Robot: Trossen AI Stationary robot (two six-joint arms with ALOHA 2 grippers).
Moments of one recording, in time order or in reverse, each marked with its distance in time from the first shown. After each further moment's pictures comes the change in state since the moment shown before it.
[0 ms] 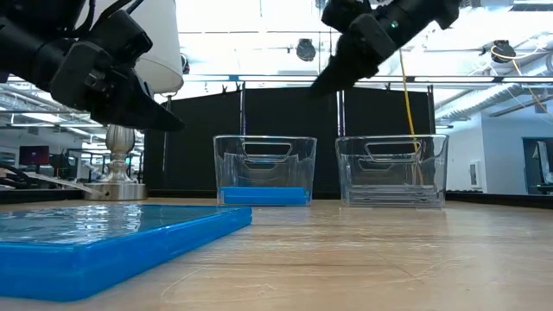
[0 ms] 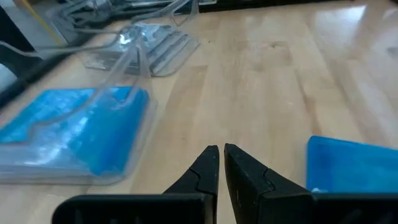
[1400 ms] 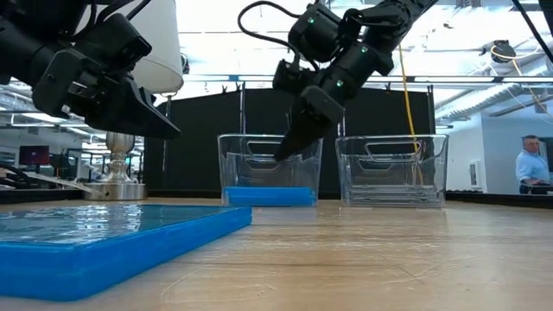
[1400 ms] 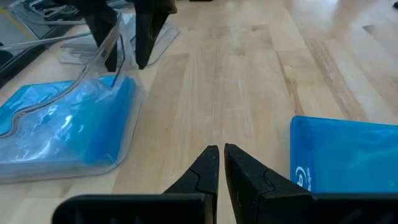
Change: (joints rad) left arm 0.009 0.000 0.000 -0.038 0.084 0.029; right arm -0.112 0.389 0.195 -0.006 -0.187 -0.054
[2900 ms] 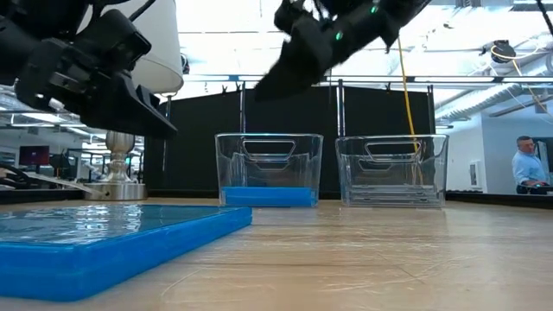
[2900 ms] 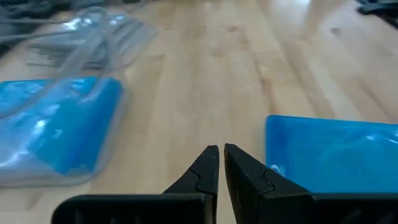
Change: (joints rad) left arm 0.008 0.000 0.000 0.010 0.095 0.004; right arm 0.061 -0.111 -0.001 0.172 0.026 0.007
